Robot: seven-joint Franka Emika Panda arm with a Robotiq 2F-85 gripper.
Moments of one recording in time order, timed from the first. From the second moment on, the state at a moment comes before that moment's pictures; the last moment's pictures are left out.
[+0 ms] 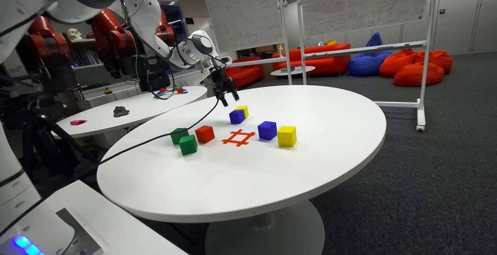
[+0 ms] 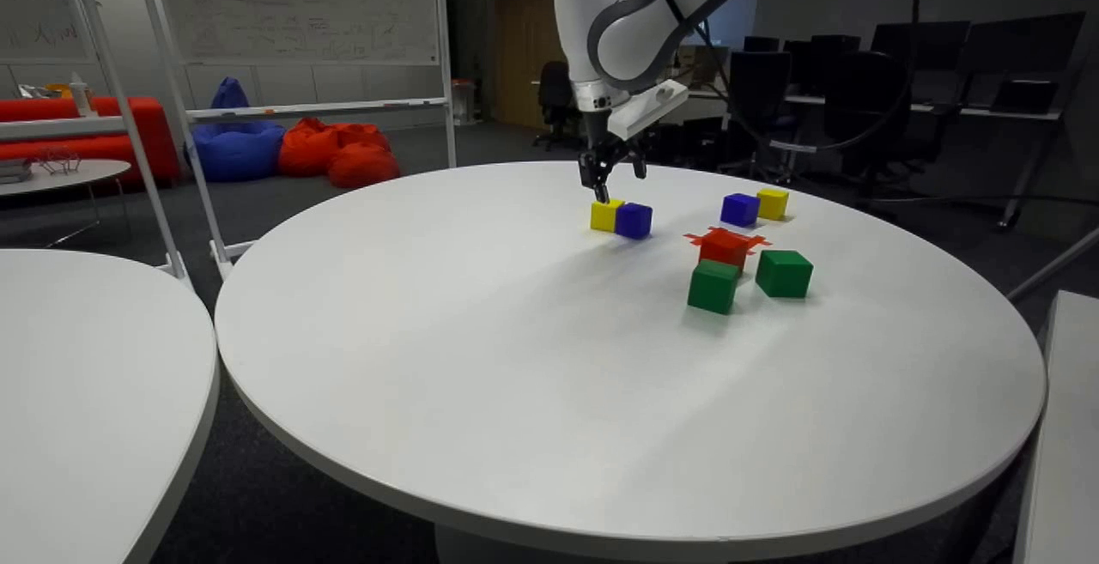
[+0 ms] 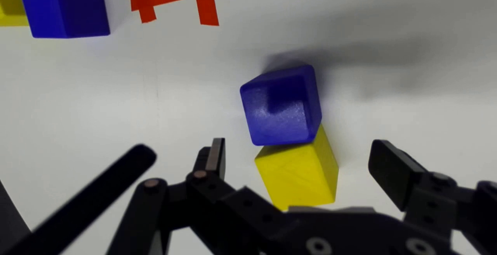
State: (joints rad) arm 0.22 0.77 -0.09 -1.43 -0.36 2.11 0.45
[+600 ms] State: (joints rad) arm 0.22 0.66 -0.10 -1.61 -0.36 2.11 0.51
